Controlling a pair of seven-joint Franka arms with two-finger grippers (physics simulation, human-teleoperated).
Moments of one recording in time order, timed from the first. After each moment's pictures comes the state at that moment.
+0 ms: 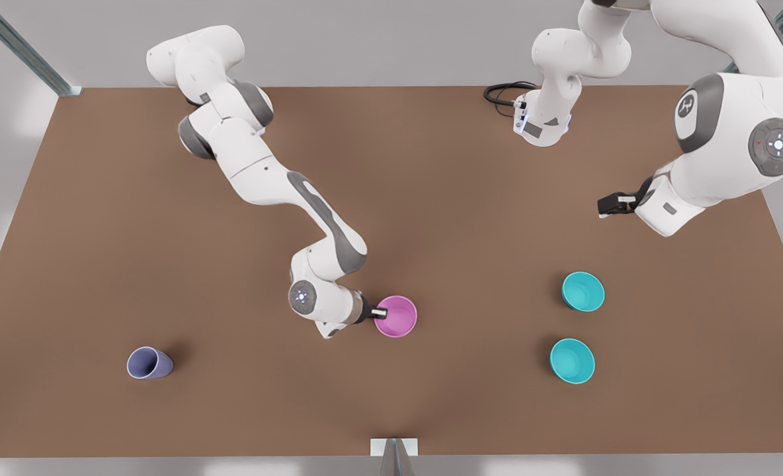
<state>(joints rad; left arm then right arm) -0.21 0.13 0.14 -1.45 -0.07 1.38 -0.11 0.45 1.10 0.17 -1.02 0.39 2.24 0.51</state>
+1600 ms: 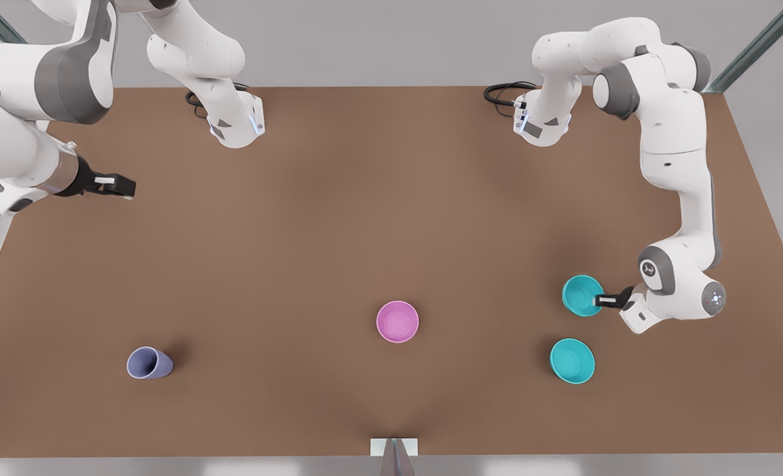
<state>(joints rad) 0.02 0.72 0.17 -1.61 -0.36 2.04 0.45 -0.10 0.13 0.14 -1.32 -0.12 1.19 0.06</state>
